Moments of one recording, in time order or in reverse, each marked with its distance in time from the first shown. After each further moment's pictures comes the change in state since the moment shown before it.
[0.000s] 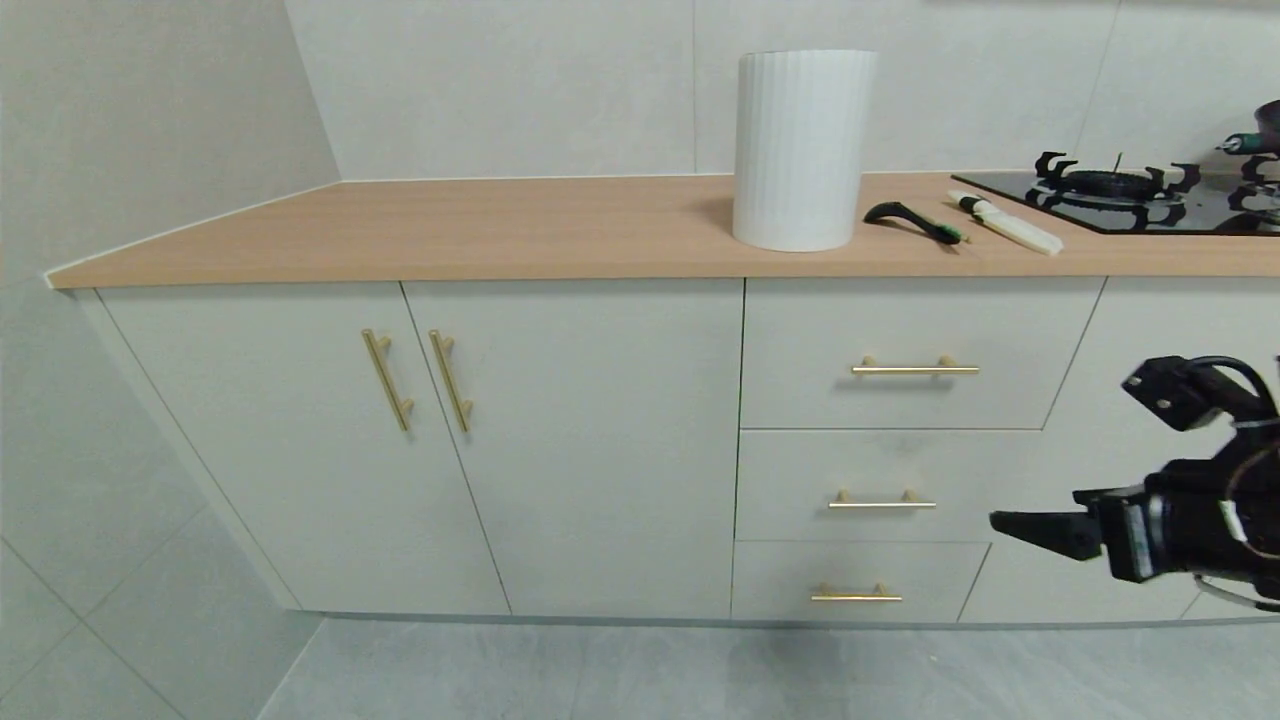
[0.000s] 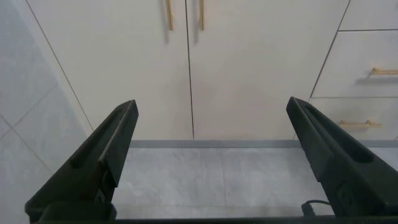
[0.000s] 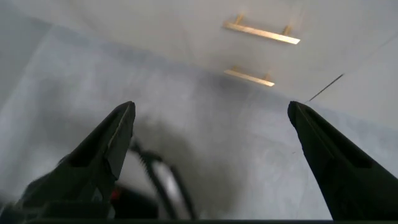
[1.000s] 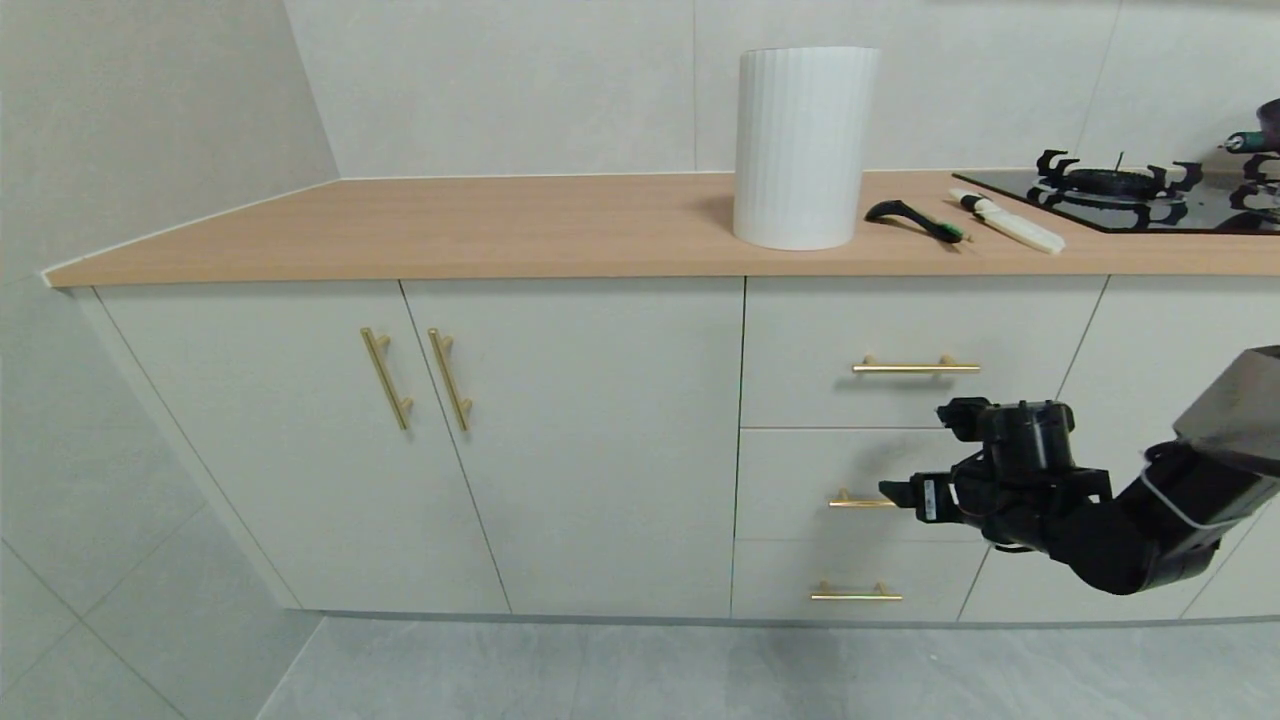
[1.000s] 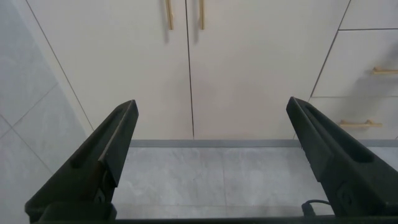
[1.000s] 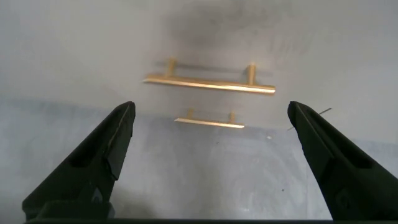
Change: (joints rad) left arm 0.000 0.000 0.000 0.001 0.000 0.000; right arm 0.007 0.763 -0.160 -0.654 -0.258 0.094
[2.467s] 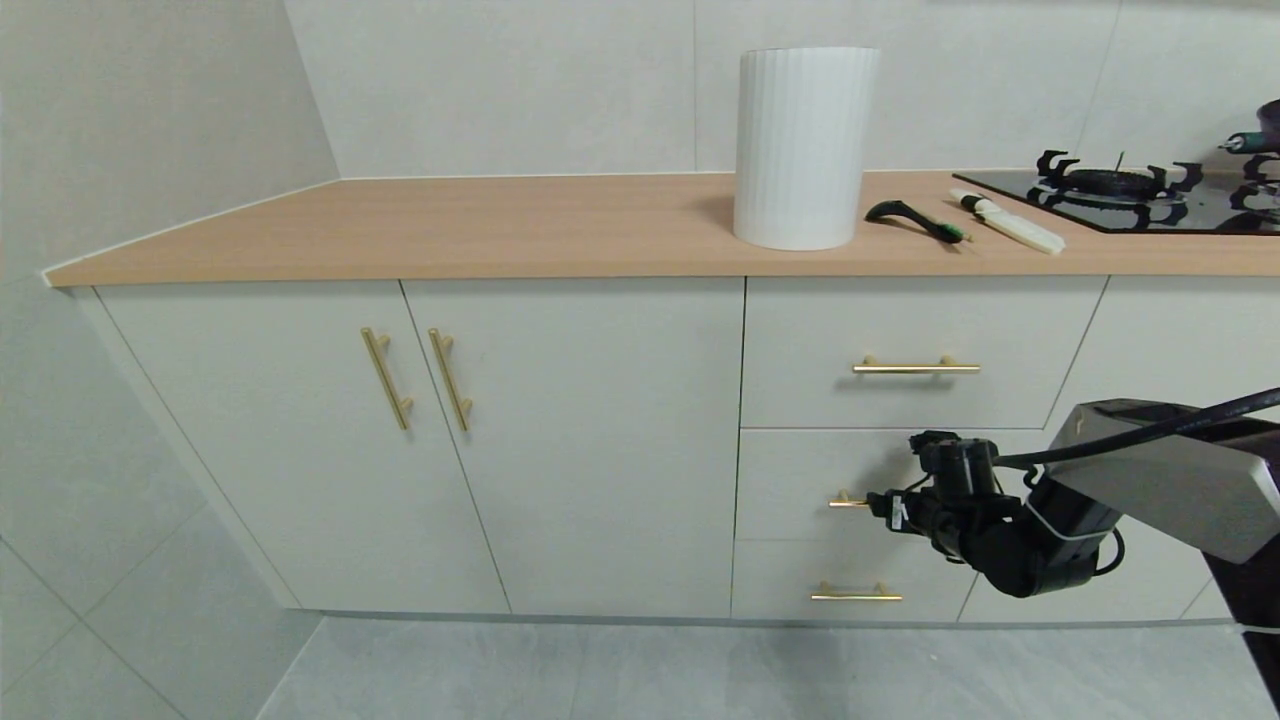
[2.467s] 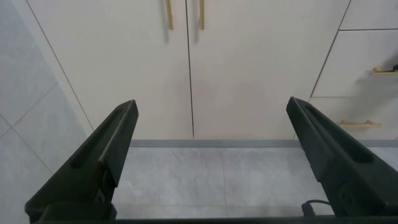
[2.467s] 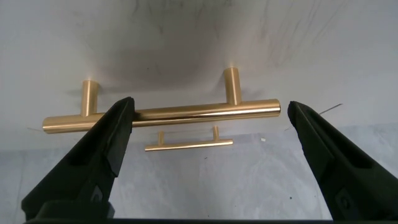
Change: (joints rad) left arm 0.000 0.000 0.000 0.000 0.000 0.000; right arm -0.013 0.337 -0.238 -0.055 -0.147 0.098
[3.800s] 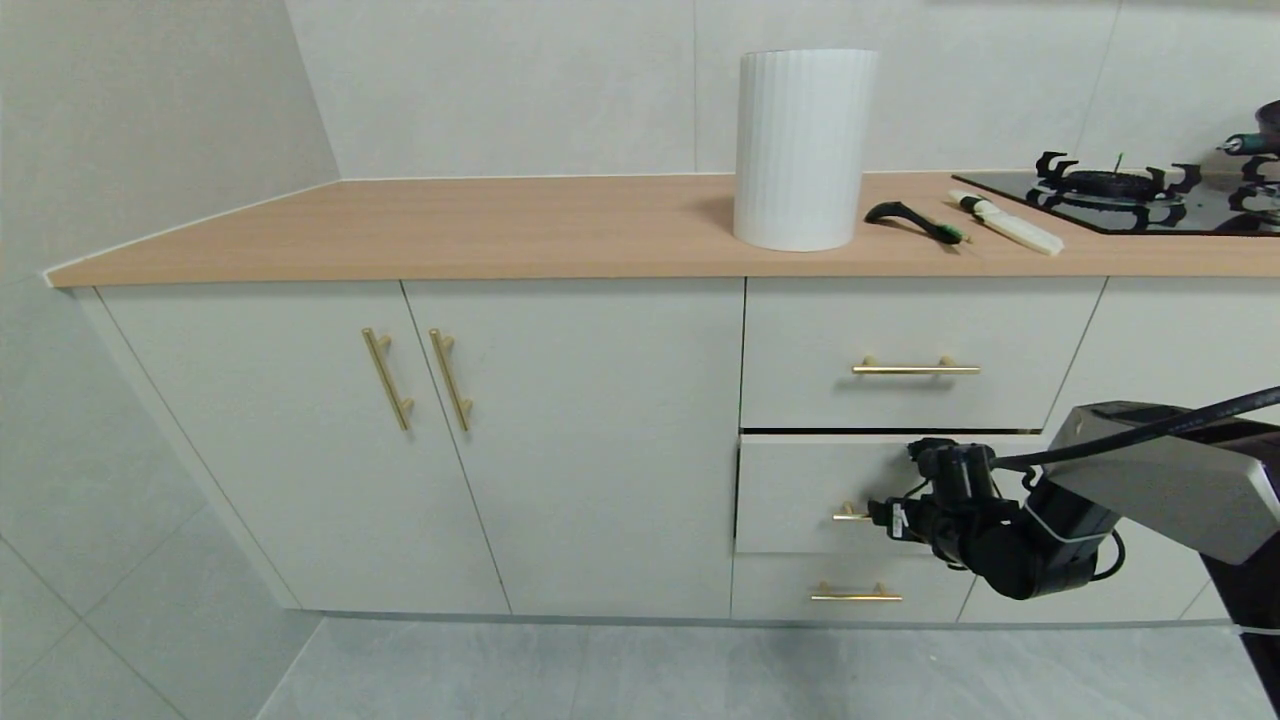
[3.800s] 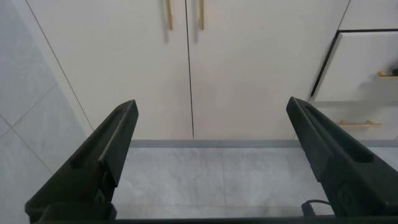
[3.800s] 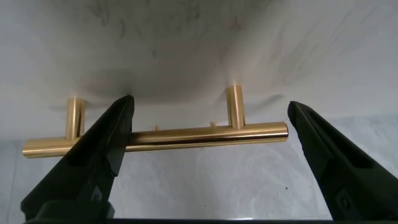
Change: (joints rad) left arm 0.000 0.000 0.000 0.000 0.000 0.000; right arm -0.001 0.010 0.005 0.036 -0.001 -0.005
